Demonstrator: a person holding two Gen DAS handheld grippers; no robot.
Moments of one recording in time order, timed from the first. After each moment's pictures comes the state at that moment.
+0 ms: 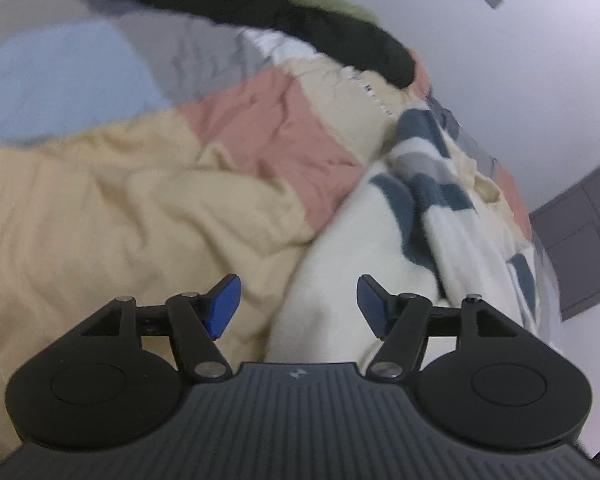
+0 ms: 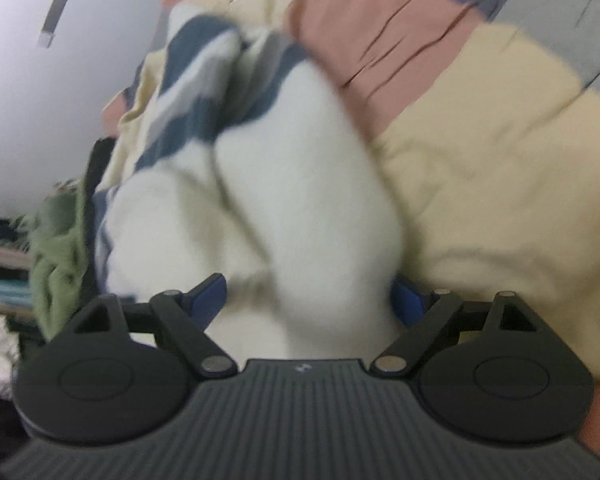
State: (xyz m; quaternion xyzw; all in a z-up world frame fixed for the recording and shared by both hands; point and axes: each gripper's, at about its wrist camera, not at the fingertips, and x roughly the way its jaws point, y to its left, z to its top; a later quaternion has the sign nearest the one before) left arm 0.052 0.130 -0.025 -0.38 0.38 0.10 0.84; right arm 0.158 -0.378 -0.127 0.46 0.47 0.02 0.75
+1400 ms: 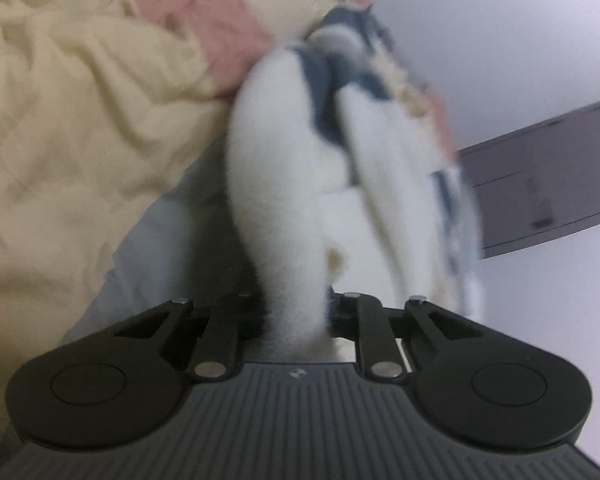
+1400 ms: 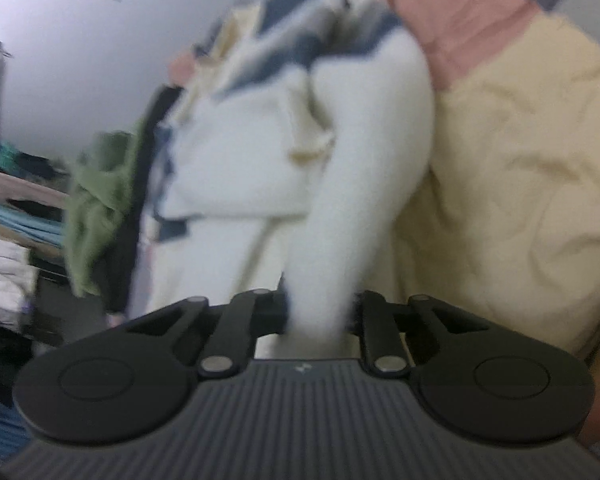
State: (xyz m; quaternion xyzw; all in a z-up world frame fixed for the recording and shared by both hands) left arm 0.043 0.082 -0.035 -0.46 0.42 -0.07 0.78; right arm 0.115 -0.344 -0.087 0.41 0.43 0.11 0.79
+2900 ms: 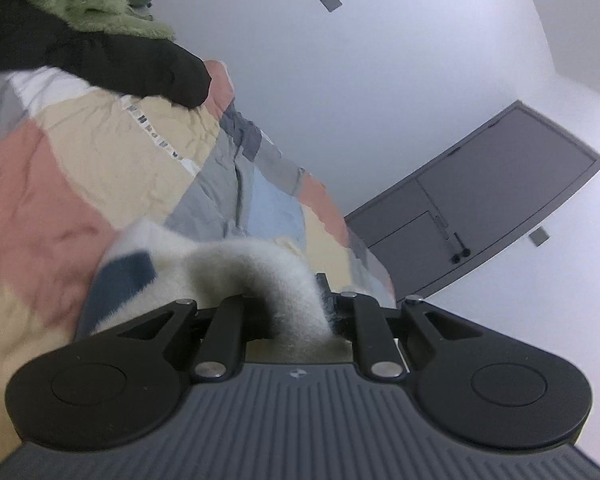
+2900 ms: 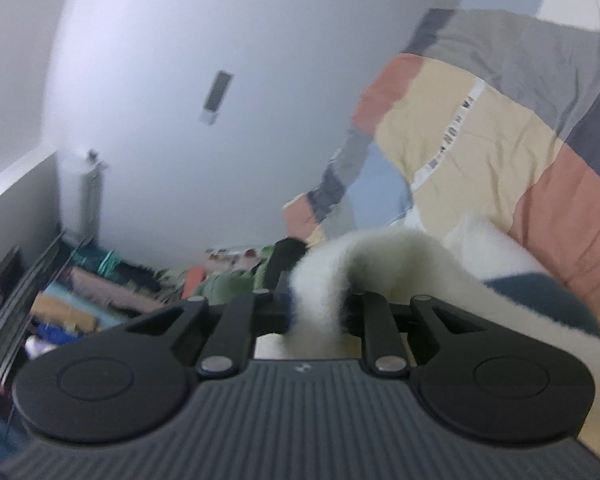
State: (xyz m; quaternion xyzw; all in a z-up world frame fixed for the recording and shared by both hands) left arm 0.170 0.085 0.058 -0.41 0.28 -0.15 0.86; right arm 0.220 -0.418 0.002 0.51 0.25 0.15 0.81
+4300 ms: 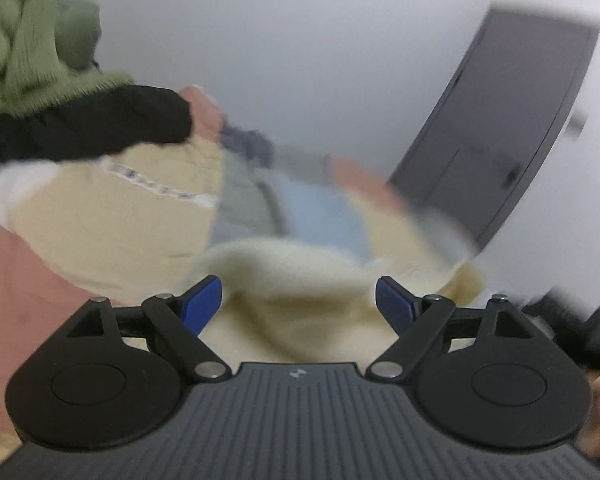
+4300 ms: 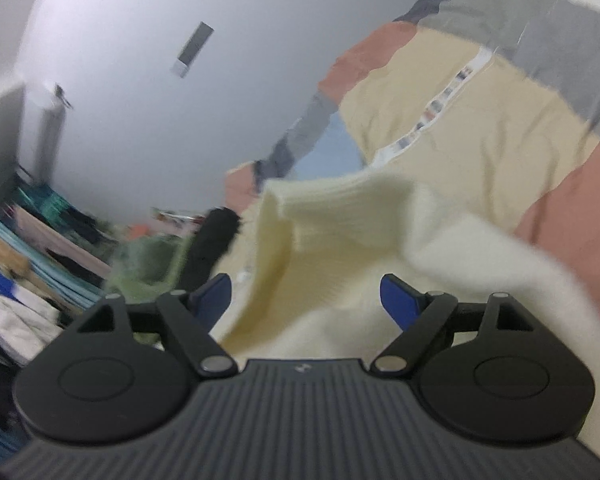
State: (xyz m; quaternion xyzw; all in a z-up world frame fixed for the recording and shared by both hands) left arm 0.232 0.042 0.018 -0.18 0.28 -0.13 0.93; right arm 0.292 -0.378 -0.077 0.39 0.29 0.13 0.86
